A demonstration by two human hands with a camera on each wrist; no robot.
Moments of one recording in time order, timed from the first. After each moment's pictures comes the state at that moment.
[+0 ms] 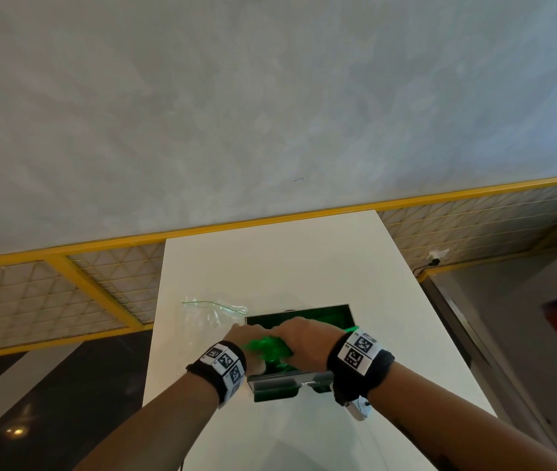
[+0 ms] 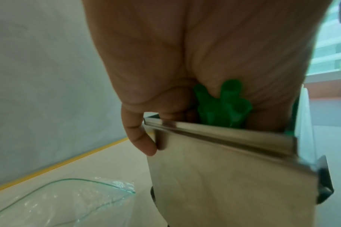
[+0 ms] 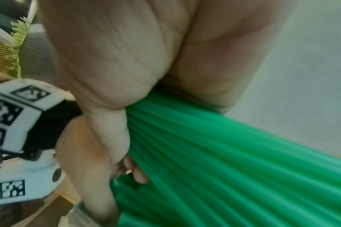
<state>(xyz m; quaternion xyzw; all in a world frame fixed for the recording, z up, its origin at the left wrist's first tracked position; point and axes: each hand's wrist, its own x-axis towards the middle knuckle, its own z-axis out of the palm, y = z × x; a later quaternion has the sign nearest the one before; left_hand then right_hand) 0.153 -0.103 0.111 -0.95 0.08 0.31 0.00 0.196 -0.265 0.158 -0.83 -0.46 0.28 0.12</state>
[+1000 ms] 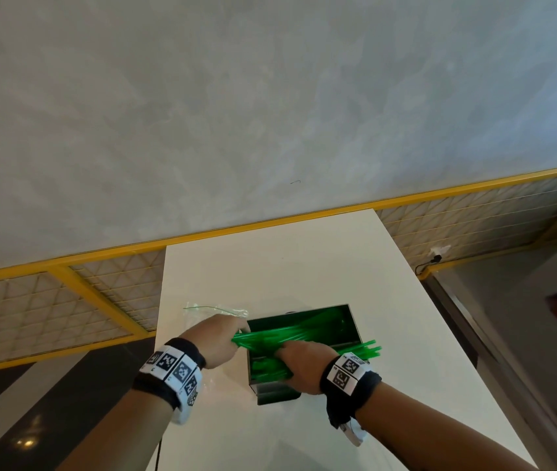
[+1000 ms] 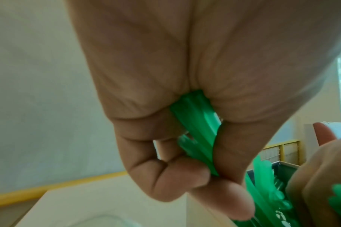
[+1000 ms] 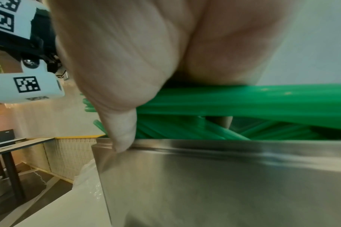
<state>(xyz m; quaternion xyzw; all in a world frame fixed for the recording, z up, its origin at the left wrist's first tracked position) 0.138 -0.044 0.156 -0.94 -0.01 0.27 -0.19 0.177 -0.271 0.107 -0.86 -0.42 0.29 0.08</state>
